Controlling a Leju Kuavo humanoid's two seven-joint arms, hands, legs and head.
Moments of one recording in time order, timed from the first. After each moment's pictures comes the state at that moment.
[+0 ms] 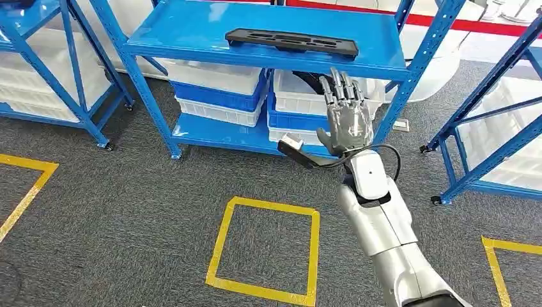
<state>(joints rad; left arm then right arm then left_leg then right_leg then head) -0.06 -0.03 -0.27 -0.19 0.74 -0.14 -0.31 -0.64 0.04 0.31 -1.01 1.57 -0.31 0.02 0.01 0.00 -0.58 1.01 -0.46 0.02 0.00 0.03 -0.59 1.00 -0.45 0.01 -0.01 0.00</state>
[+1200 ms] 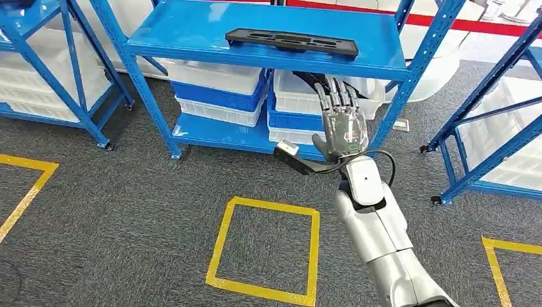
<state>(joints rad) -0.05 -0.04 -0.27 -0.18 0.76 -0.10 -0.30 -0.60 0.06 0.31 -1.02 1.57 -0.31 0.02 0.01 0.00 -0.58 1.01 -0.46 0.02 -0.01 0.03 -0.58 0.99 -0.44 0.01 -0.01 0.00</state>
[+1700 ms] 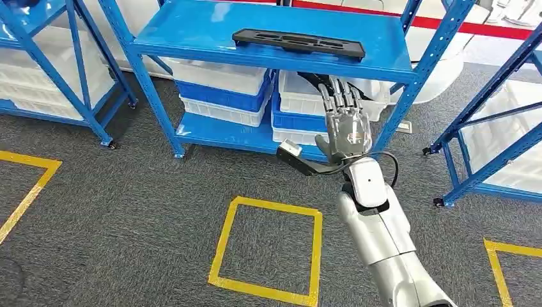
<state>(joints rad) -0.05 -0.04 -0.26 -0.18 0.76 -0.12 -0.31 -0.60 0.05 0.31 -1.04 1.57 -0.30 0.02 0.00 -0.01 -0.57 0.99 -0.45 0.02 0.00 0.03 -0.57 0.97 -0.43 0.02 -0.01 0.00</state>
